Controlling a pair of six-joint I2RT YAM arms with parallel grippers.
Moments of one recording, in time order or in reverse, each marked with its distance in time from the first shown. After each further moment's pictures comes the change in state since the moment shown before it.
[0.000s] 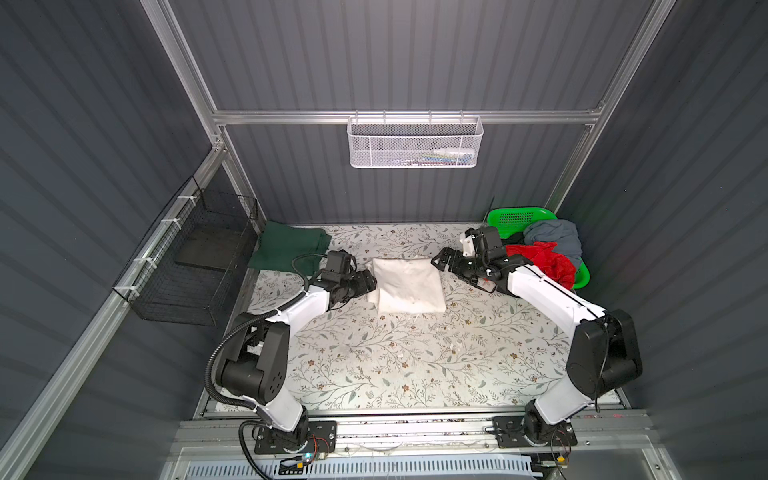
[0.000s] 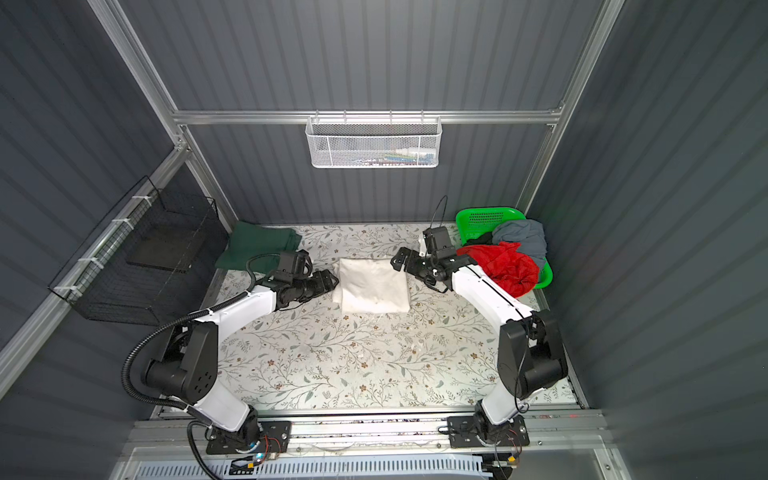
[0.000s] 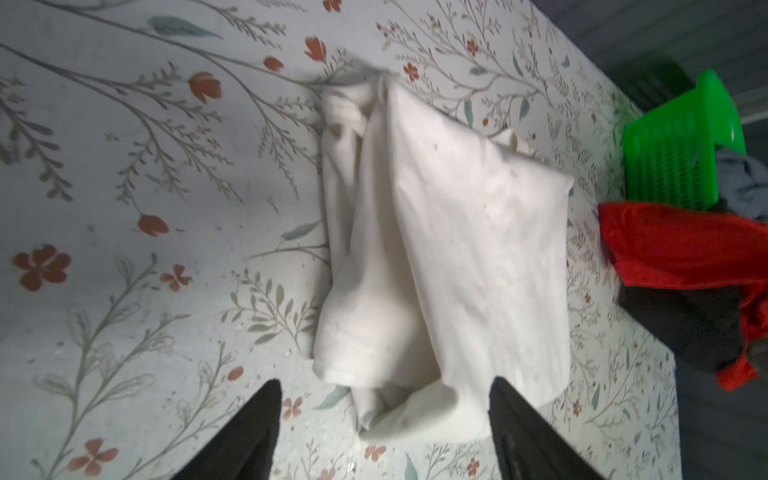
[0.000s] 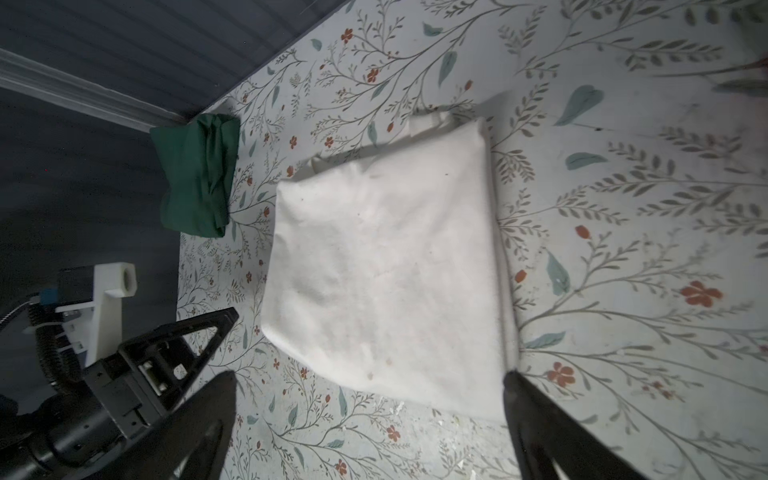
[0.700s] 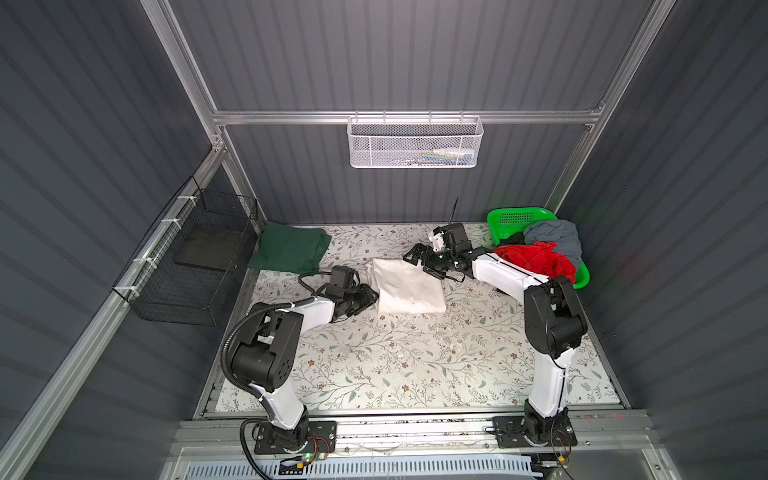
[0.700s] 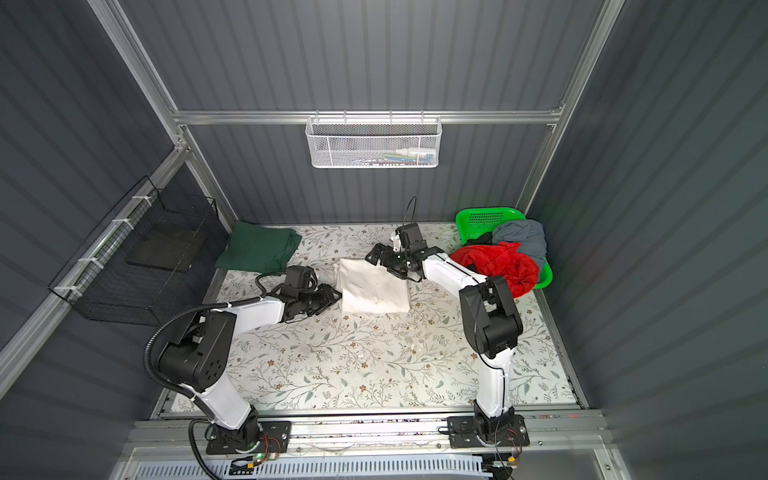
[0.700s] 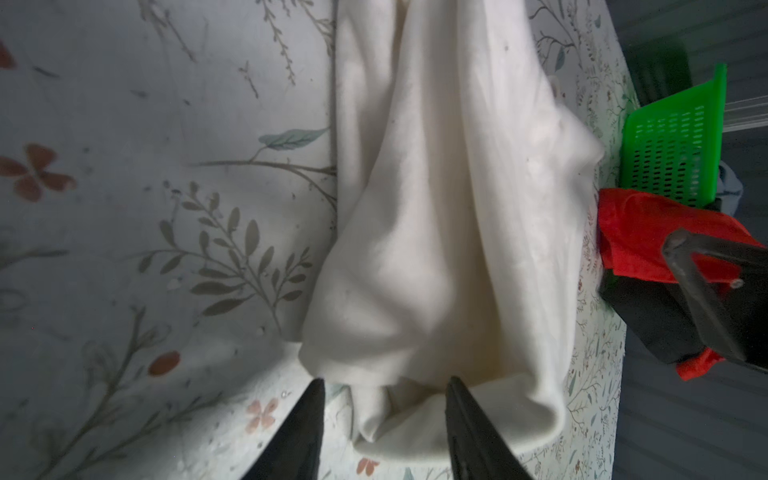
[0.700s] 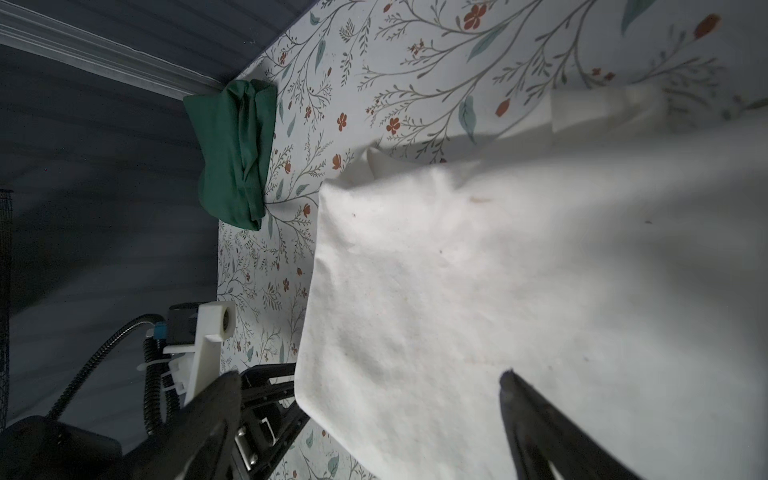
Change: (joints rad) left arm -0.008 0.137 -0.079 0.177 0.100 -0.134; right arm 0.057 0.368 0.241 0.132 -0.146 0.080
